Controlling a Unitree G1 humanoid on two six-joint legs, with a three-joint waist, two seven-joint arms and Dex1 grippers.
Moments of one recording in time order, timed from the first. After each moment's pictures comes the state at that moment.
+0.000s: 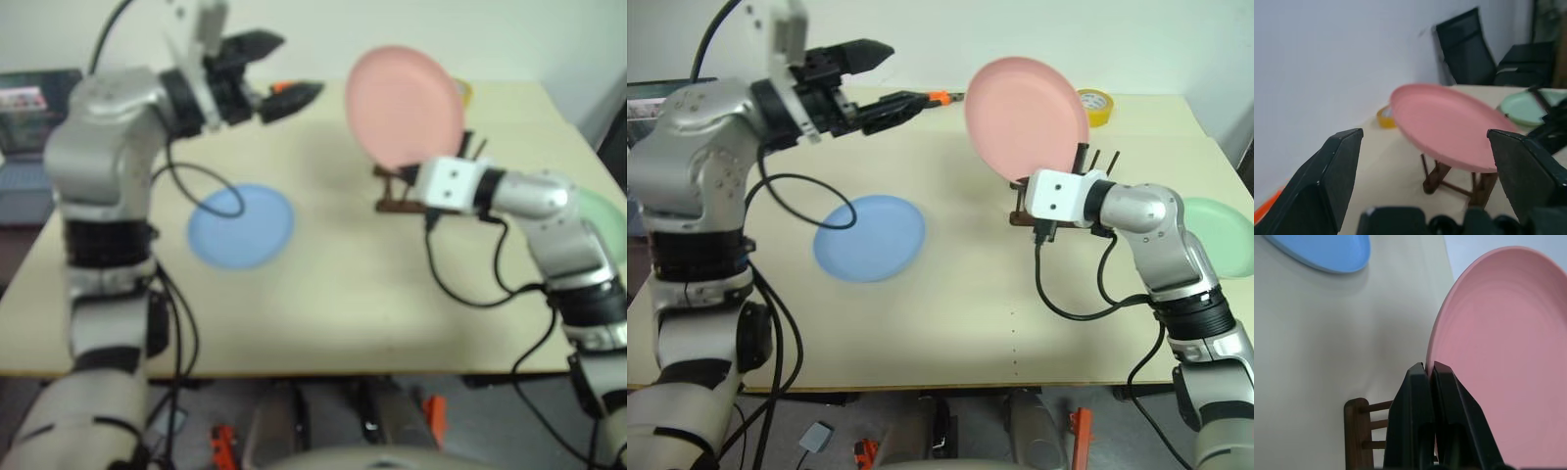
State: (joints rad) left arm -0.96 0.61 0.09 -0.01 -0.44 0.61 -0.96; right arm -0.69 -0.70 0.18 -0.03 -0.14 0.01 0.84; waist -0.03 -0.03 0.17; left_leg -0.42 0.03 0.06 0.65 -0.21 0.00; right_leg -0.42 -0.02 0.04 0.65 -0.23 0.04
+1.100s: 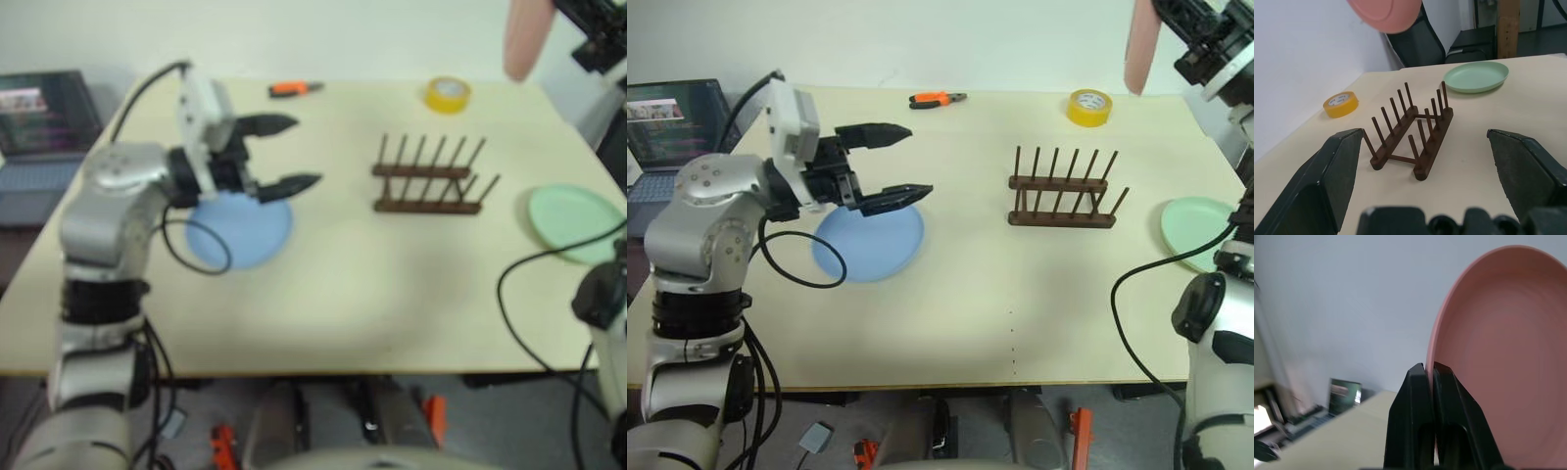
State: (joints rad) left arm -0.74 0.67 0.04 -0.14 -0.47 0.50 -1.03; right arm -1.14 -0.72 -0.46 0.47 0.68 0.80 0.78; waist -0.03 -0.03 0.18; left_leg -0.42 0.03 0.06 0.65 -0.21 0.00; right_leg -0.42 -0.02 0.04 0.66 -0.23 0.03
